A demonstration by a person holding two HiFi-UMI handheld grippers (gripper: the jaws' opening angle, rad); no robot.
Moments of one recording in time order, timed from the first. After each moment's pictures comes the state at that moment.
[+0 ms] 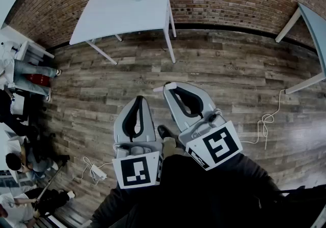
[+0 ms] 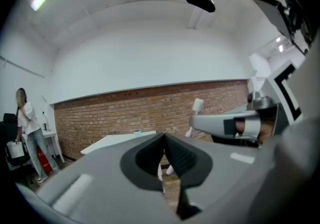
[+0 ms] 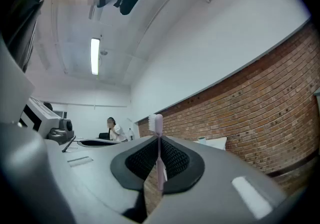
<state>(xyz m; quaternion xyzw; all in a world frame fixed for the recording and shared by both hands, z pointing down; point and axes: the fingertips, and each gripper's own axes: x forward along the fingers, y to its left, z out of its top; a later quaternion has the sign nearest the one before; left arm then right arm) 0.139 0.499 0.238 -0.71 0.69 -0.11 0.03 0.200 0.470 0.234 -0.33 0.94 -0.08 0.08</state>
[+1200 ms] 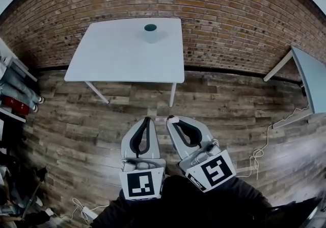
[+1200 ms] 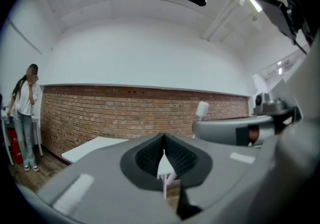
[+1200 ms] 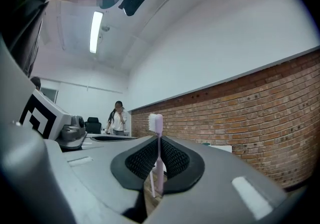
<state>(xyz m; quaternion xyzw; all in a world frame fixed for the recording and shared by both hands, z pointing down) -0.046 0.330 0.245 -0.76 0.65 -0.03 -0.02 0.008 0.328 0.233 -0.37 0.93 -0.03 0.01</state>
